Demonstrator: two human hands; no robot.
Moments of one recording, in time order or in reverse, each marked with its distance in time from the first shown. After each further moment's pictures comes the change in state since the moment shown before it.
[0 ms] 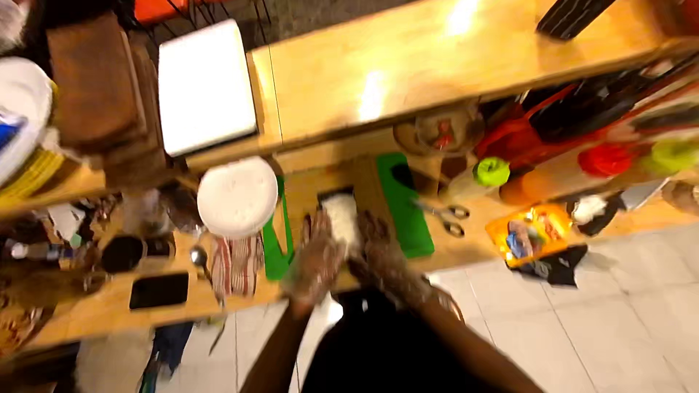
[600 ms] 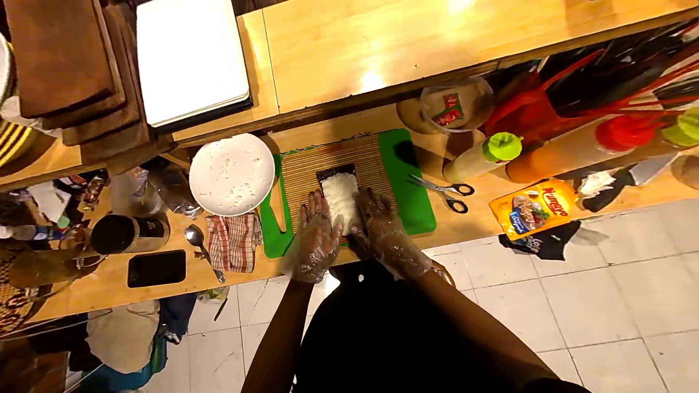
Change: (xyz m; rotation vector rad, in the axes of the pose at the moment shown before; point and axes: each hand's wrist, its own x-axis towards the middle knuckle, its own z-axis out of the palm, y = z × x) left_hand 0.001 -0.009 0.011 -0.204 0.084 -0.025; right_hand 0.016 0.002 -0.005 0.036 0.018 -0.005
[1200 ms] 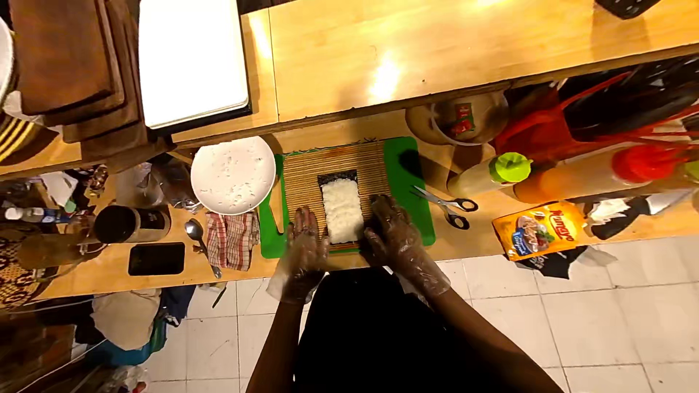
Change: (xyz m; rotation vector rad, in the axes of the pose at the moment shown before) left_hand -0.028 -0.004 -0.004 0.017 -0.011 -0.119; right_hand -0.012 0.039 -0.013 0.101 0.133 -0.044
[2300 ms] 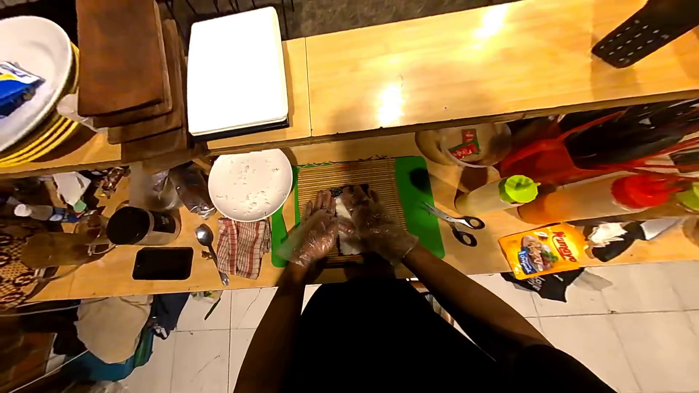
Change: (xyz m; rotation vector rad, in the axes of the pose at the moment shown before) left_hand 0.077 -0.018 -0.016 -0.301 -0.098 0.061; right_hand 0.095 -0.053 0.011 -0.195 -0.257 -0.225
